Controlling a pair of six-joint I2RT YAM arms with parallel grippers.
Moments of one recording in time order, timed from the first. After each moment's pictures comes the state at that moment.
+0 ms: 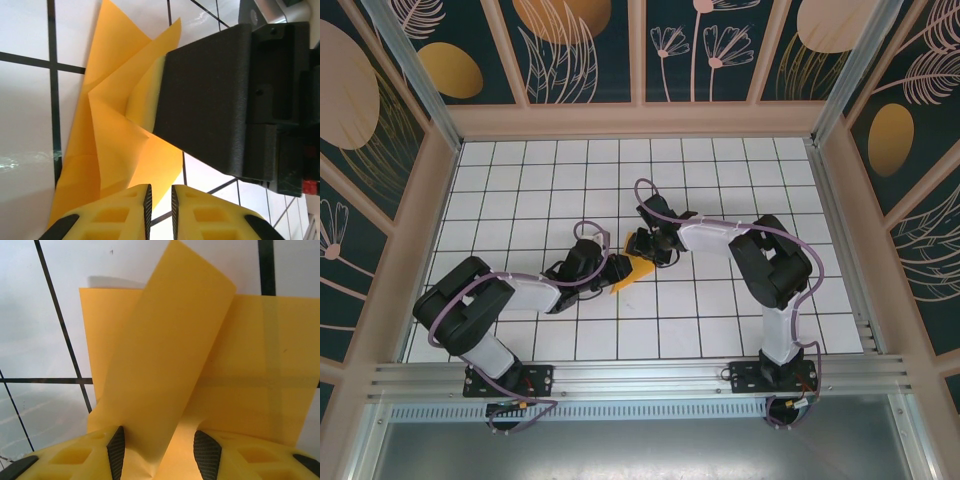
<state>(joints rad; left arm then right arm) -0.71 1.60 0.49 0.53 0.17 -0.97 0.72 1.97 1.19 -0.34 -0.21 0.94</state>
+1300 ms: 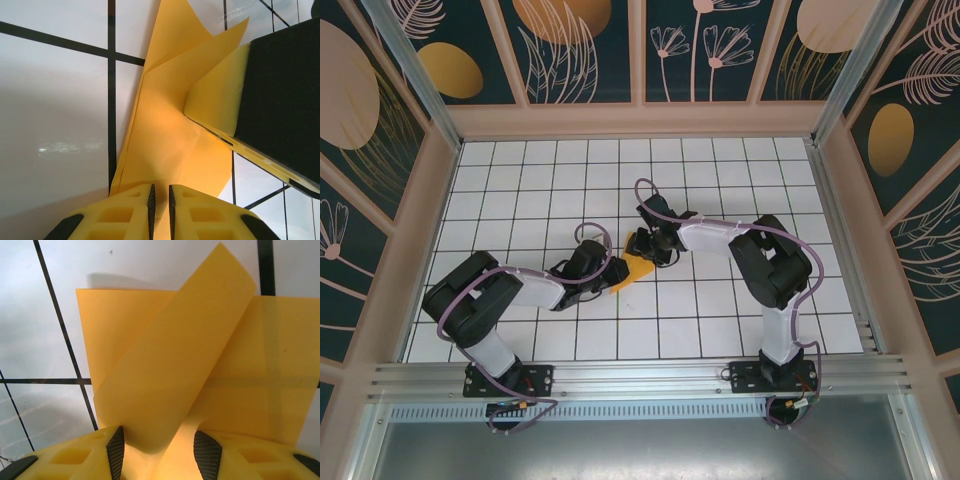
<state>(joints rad) -0.71 1.66 0.51 0.45 0.12 -0.95 0.72 1.97 1.19 -0.34 -0.21 0.95</state>
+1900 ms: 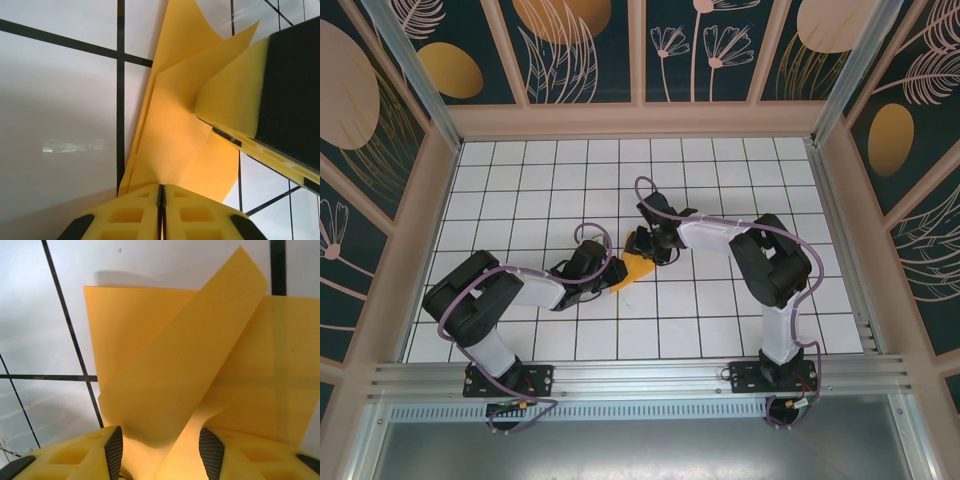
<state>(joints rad) -0.71 1.67 0.51 0.45 0.10 -0.96 0.71 1.96 1.22 -0.38 -0.24 0.92</state>
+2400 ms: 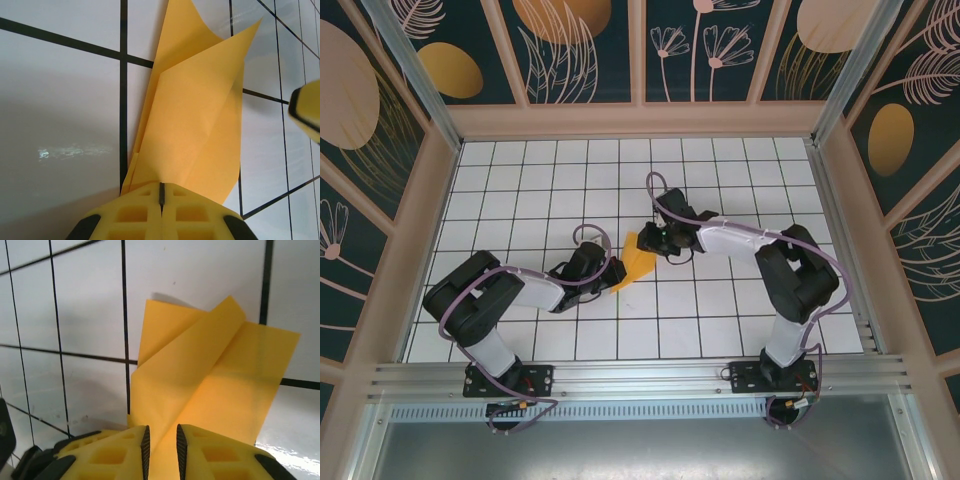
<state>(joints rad) -0.71 1.67 0.49 0.49 0.10 -0.96 0.67 1.78 1.09 -0.27 -0.29 0.75</state>
